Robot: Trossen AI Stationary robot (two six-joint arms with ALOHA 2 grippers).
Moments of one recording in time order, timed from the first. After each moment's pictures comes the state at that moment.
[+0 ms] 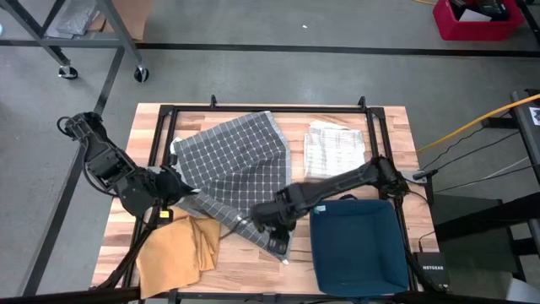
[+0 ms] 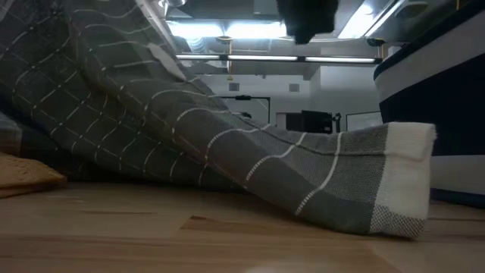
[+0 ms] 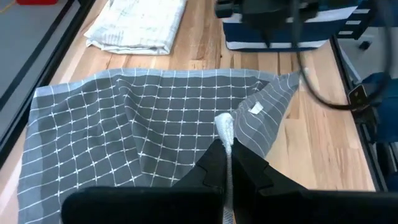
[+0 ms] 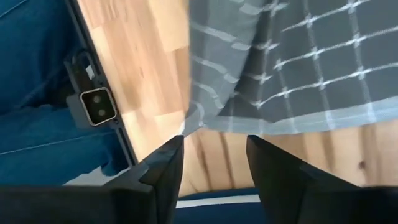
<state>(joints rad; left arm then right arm) -0.76 1.00 1.24 -1.12 -0.67 -0.59 0.34 2.12 2.02 -1.20 -0.25 0.66</state>
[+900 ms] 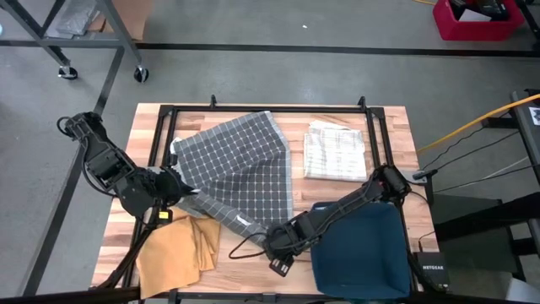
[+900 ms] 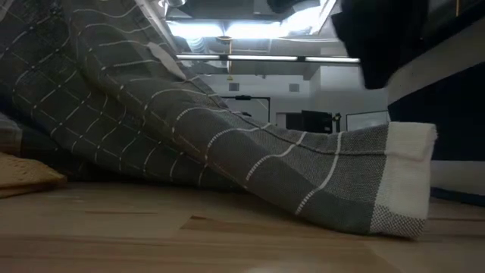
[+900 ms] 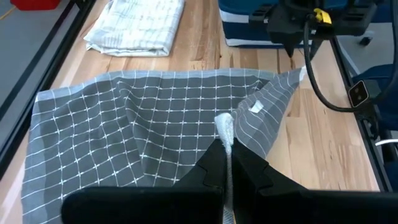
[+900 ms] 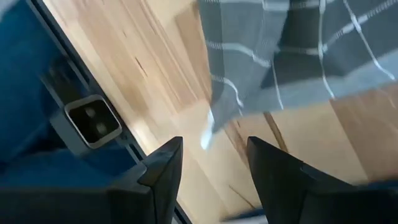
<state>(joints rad) -0.76 1.00 1.24 -1.12 -0.66 -0.57 0.50 2.11 1.78 -0.92 -0.19 1.08</state>
